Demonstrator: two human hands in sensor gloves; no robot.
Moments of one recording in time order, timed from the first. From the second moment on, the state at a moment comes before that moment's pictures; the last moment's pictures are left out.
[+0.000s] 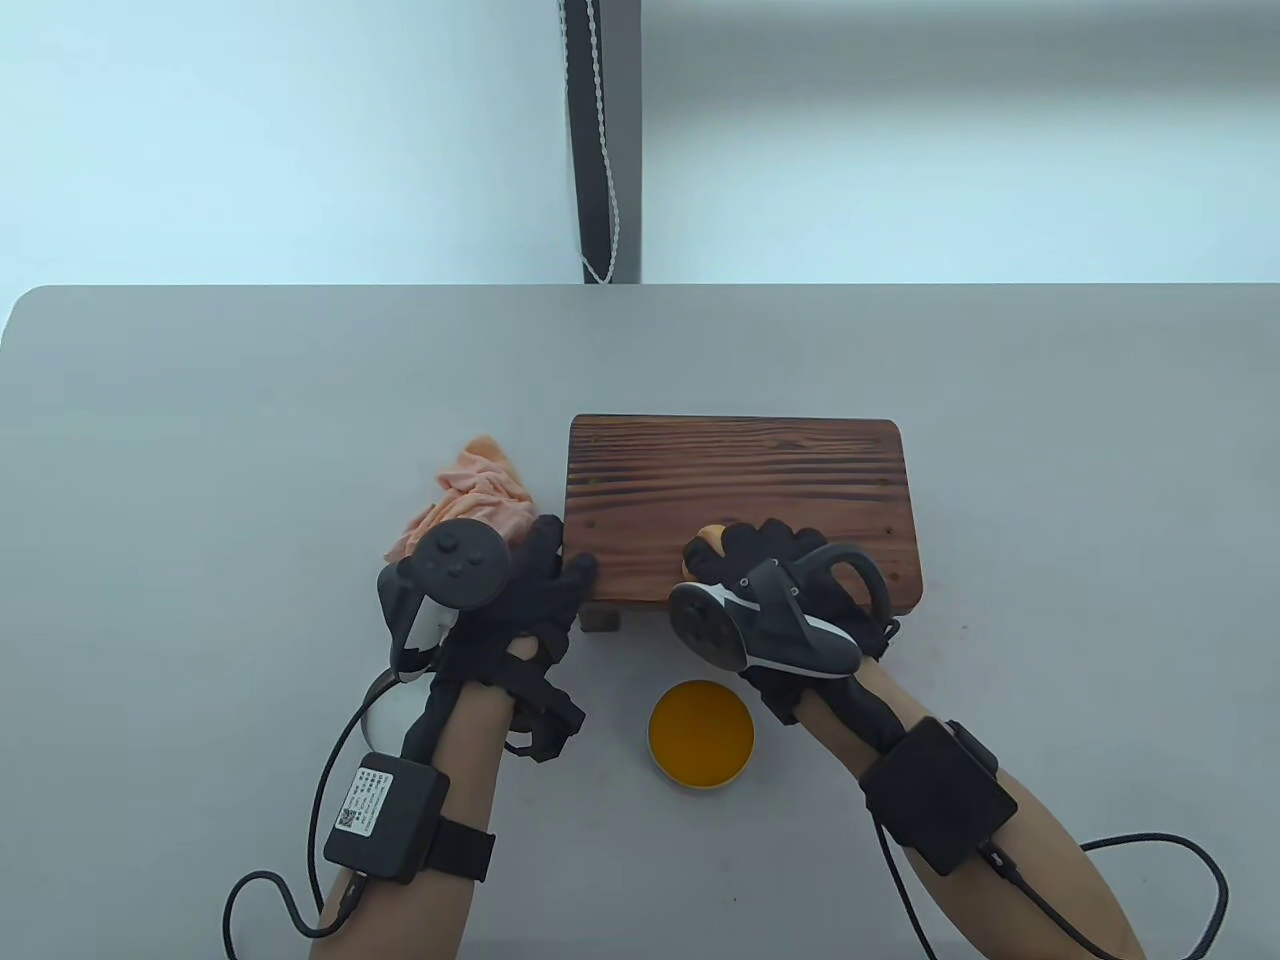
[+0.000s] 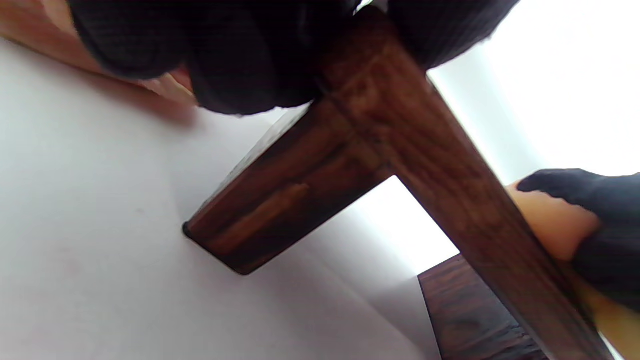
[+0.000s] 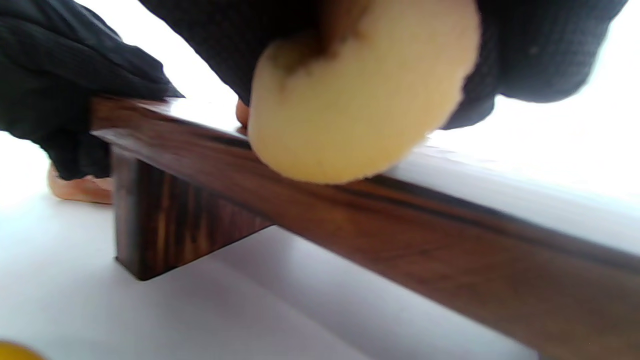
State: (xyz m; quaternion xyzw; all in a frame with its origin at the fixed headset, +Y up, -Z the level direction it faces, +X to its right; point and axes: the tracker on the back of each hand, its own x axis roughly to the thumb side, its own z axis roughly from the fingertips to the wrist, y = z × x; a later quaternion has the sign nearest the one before) left_hand -0.164 -0.701 -0.255 -0.13 -0.03 0.40 0.91; right_hand 0.063 -0.632 -0.236 -0.22 0.05 -0.97 0.07
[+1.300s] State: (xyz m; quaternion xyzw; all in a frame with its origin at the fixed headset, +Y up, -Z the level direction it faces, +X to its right) left_hand -0.161 -0.700 -0.255 -0.13 -0.03 0.40 0.91; right_hand 0.087 -0.631 -0.240 -0.19 0.04 -0.98 0.09
